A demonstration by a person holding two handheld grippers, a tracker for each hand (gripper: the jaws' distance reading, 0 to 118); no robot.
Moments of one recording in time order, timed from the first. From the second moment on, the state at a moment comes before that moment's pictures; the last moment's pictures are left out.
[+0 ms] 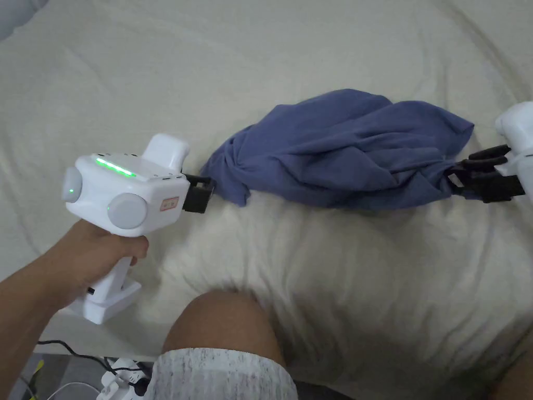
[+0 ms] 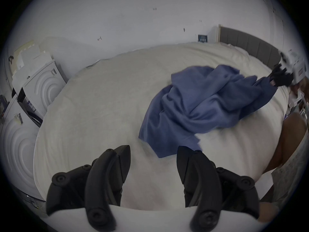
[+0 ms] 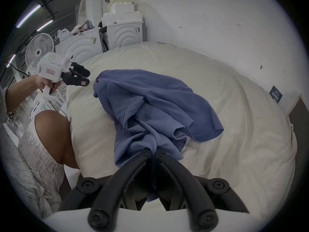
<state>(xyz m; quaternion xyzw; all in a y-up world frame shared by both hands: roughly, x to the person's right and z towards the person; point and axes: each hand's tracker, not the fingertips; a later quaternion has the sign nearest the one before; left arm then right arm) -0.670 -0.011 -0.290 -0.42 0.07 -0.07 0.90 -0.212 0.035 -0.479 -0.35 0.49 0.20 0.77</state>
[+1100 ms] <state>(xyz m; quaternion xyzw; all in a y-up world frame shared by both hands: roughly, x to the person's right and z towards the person) -0.702 -0.008 -0.306 -0.38 0.04 0.09 0.92 -0.203 0.041 -0.477 -0.31 0.45 0.17 0.82</state>
